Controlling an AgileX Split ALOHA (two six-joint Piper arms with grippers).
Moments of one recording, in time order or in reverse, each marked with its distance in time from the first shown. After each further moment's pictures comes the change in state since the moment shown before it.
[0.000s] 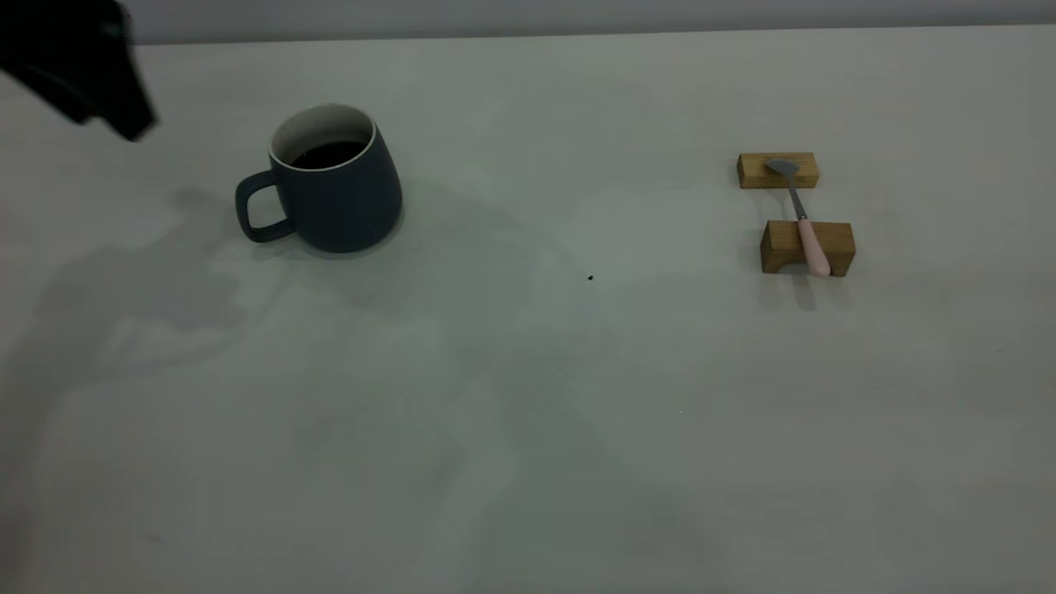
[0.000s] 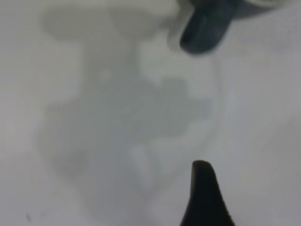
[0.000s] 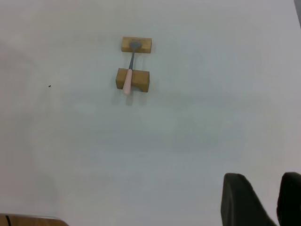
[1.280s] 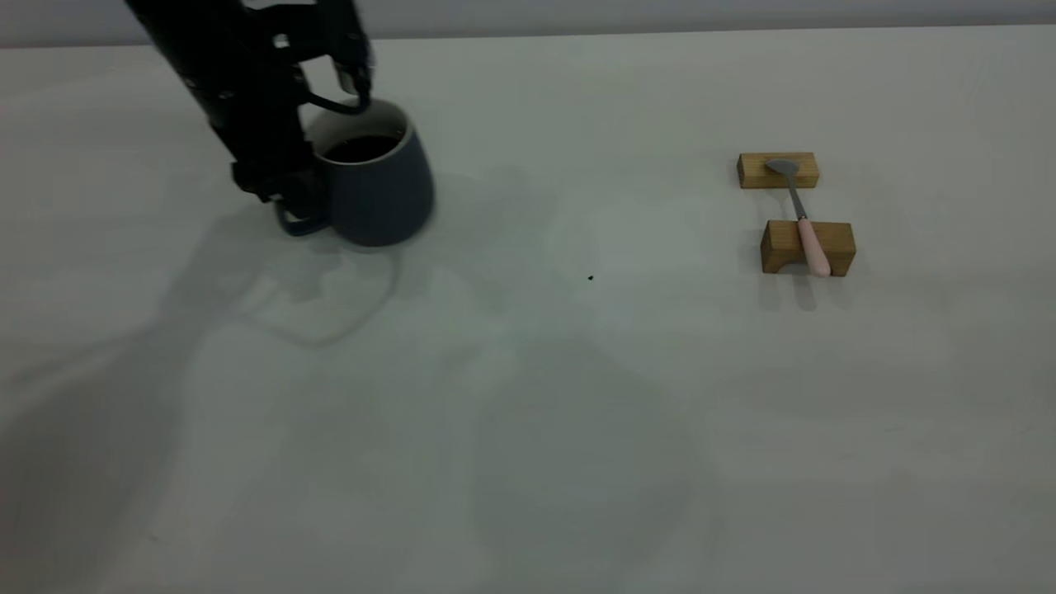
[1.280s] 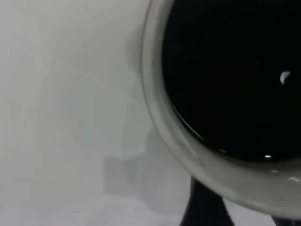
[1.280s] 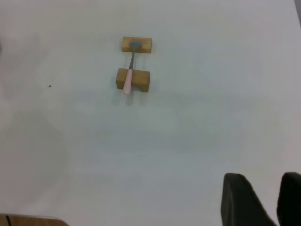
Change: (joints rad) left arm -0.183 0.361 -0.182 0.047 -0.315 0.585; right arm 0.000 0.000 0.000 0.000 0.000 0.000
